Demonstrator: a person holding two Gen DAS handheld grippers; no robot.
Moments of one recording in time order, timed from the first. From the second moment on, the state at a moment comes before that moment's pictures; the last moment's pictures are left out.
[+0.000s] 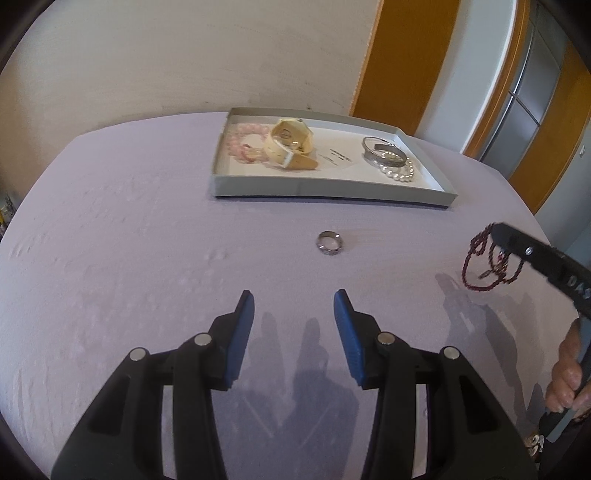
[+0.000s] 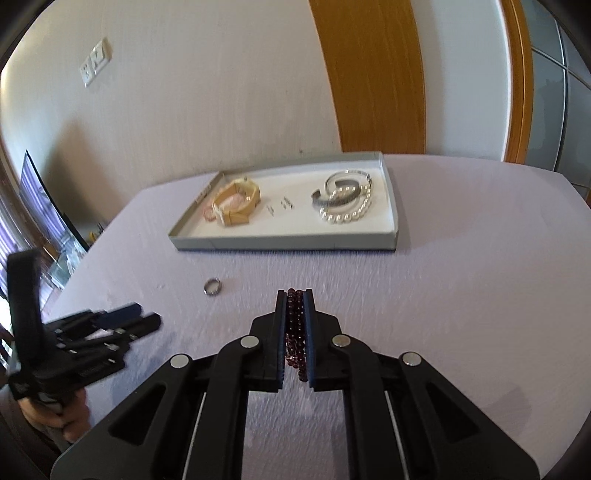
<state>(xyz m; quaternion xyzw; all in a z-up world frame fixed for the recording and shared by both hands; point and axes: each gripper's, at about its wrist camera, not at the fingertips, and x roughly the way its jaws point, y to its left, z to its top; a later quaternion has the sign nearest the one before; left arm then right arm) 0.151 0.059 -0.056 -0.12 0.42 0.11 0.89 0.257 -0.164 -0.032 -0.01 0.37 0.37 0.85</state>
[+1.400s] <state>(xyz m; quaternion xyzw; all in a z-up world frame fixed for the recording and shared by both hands) 0.208 0.052 -0.046 -0.10 0.40 0.15 0.90 0.295 -0.172 -0.008 0.04 0.36 0.38 0.85</state>
